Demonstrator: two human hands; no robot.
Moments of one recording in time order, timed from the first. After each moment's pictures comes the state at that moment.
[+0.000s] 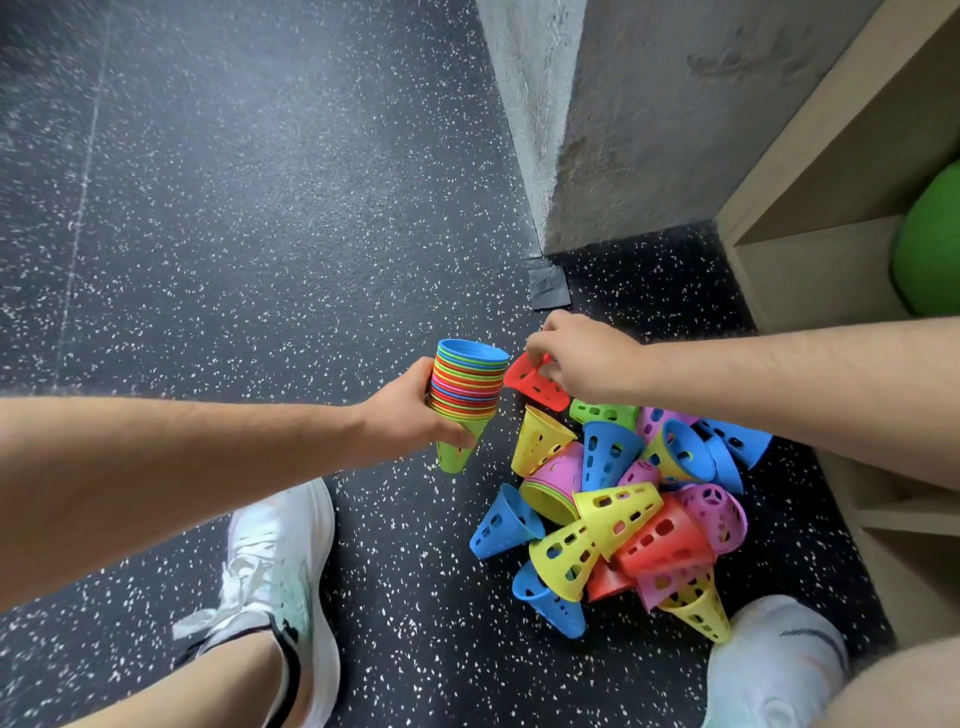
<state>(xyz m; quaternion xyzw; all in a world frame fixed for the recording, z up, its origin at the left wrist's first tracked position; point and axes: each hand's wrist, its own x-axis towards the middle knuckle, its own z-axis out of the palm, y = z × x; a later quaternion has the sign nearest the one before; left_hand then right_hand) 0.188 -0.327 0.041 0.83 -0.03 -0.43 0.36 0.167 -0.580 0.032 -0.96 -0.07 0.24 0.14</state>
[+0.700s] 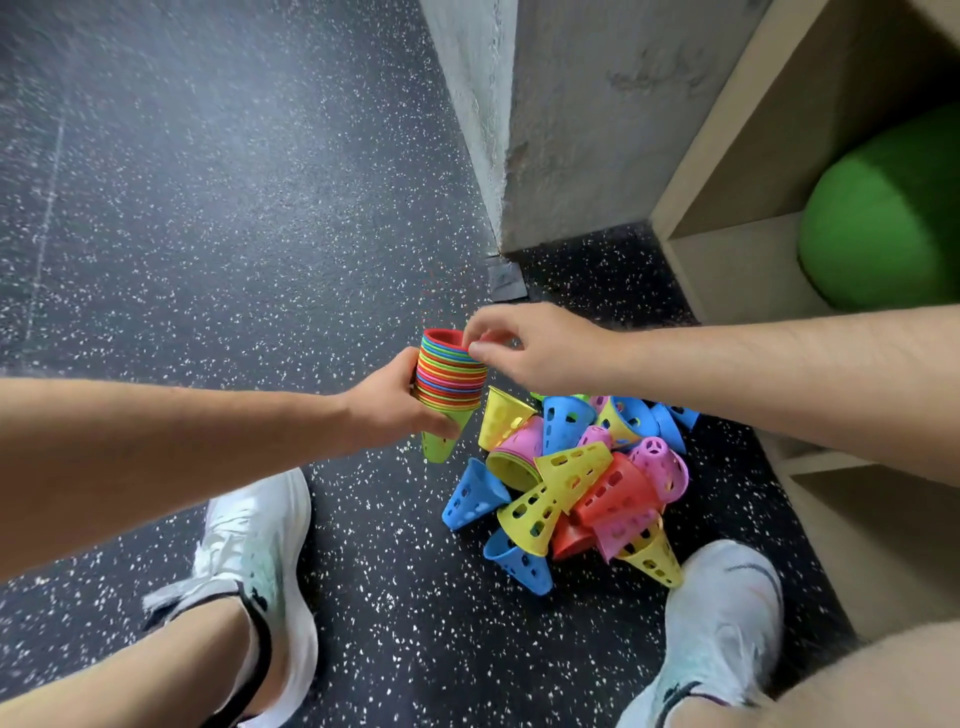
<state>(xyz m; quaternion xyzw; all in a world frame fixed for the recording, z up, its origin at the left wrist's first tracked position) 0.155 -0.335 0.064 0.82 -0.07 -0.41 0.39 0.111 -0.551 0.114 -0.92 -0.03 0.16 0.36</state>
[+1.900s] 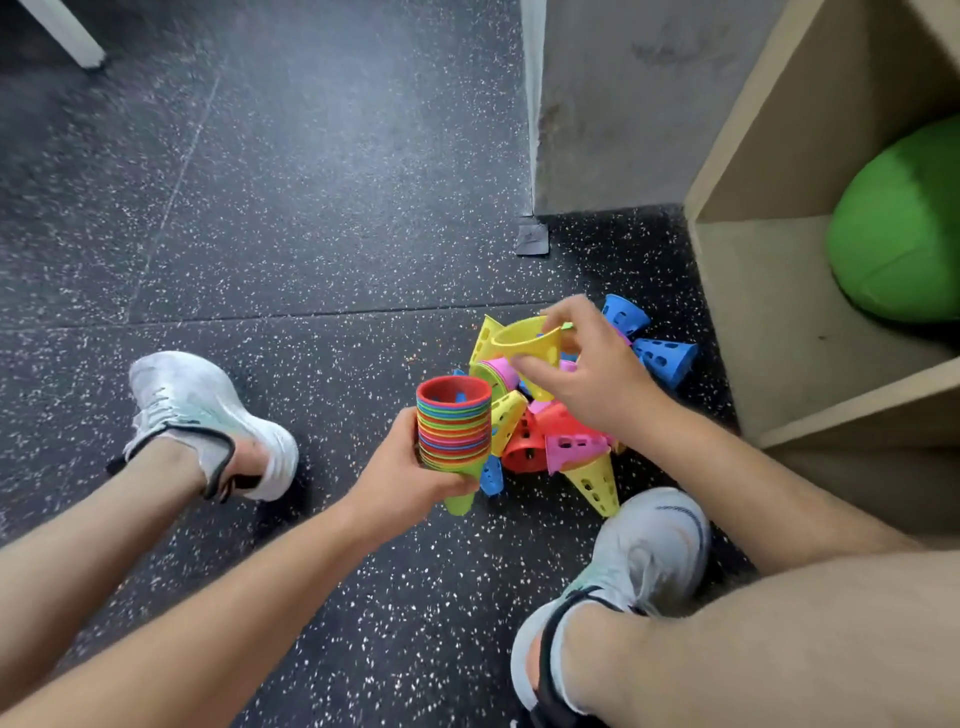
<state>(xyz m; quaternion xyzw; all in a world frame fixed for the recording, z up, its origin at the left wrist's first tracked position) -0.088 -0.348 0.072 0.82 0.08 -0.26 0.51 -0.039 -0.596 0.090 -0.86 0.00 0.05 0.51</state>
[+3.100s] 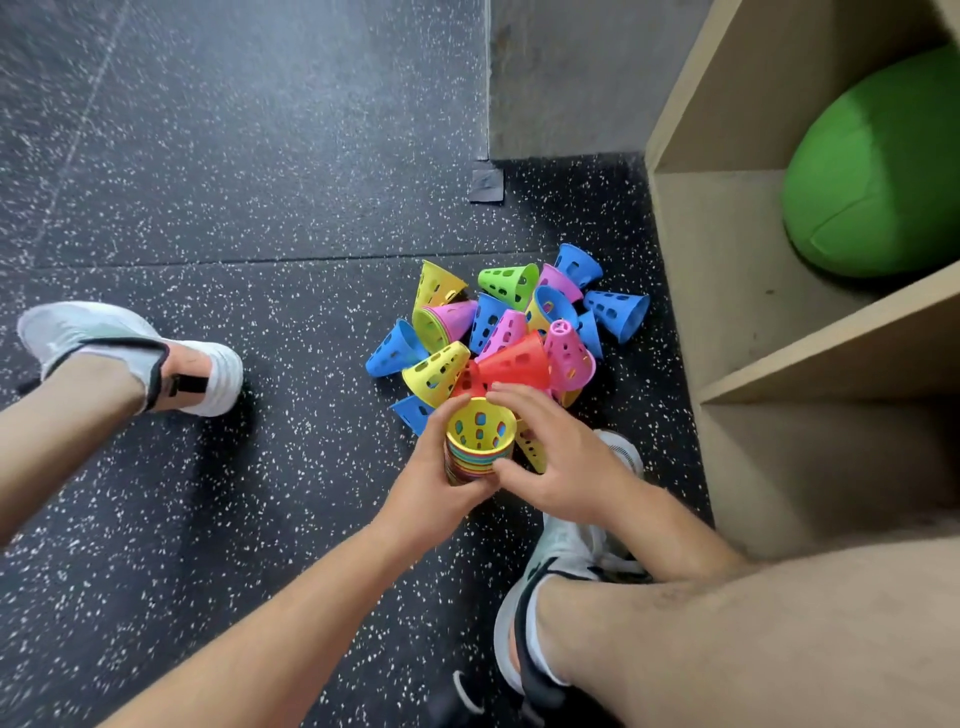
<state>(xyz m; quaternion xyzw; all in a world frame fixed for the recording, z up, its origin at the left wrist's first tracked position) -0.155 -0.423 0.014 0.78 0.02 -0.26 0.56 -0.150 -0.619 0.027 -0.88 -0.11 0.11 0.45</state>
